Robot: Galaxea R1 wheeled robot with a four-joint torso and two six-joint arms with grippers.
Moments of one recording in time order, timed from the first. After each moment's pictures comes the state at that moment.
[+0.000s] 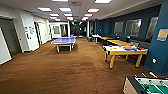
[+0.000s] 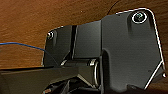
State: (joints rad) left arm 1.52 2.95 -2.61 0.05 -0.12 -0.13; right arm -1.55 2.86 -2.40 0.01 0.05 -0.09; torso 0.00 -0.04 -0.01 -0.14
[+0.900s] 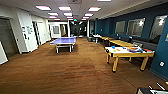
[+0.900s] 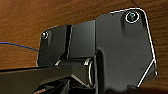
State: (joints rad) left arm 1.51 2.95 -2.61 0.05 -0.13 -0.13; right arm -1.55 2.88 -2.46 0.01 0.05 -0.09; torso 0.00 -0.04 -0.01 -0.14
